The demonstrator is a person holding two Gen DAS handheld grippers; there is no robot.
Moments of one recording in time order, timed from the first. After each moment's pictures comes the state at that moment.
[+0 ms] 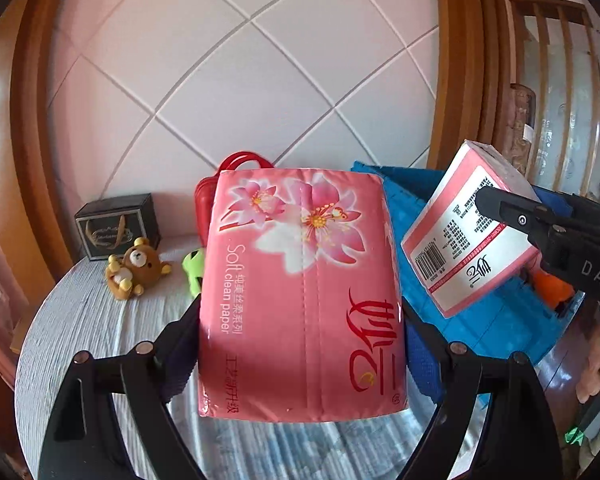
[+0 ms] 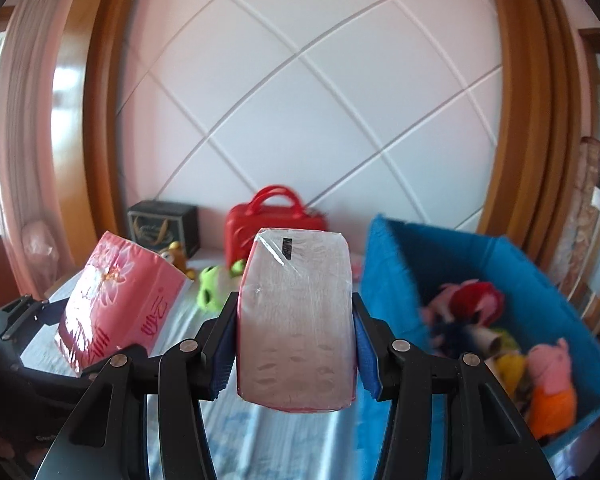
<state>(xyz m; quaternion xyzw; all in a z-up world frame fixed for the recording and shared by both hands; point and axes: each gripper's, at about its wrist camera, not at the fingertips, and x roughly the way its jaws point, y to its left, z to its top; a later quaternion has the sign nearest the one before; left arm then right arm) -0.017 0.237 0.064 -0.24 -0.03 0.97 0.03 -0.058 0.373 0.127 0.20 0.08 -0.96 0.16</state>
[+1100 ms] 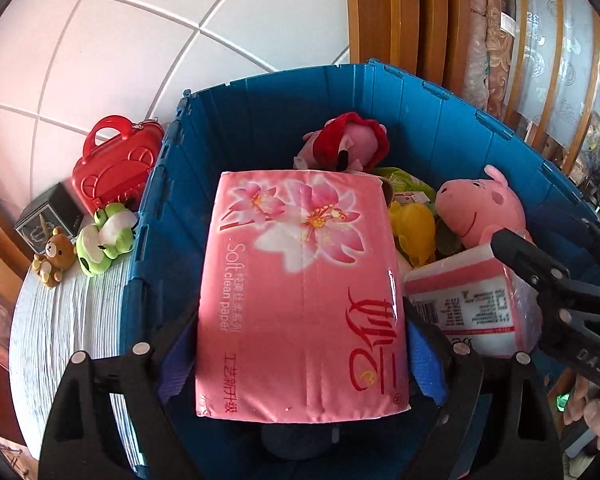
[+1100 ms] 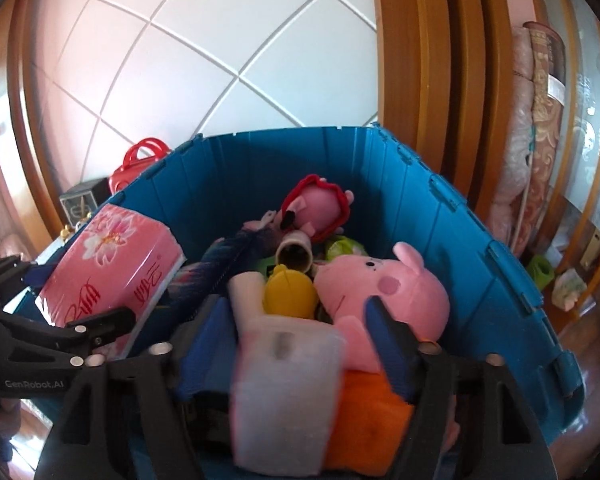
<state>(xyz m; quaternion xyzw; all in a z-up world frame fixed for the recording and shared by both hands) -0.137 0.544 0.020 -0.42 0.05 0.91 0.03 -0.144 0.716 0.047 0.30 0.01 -0.94 0.12</state>
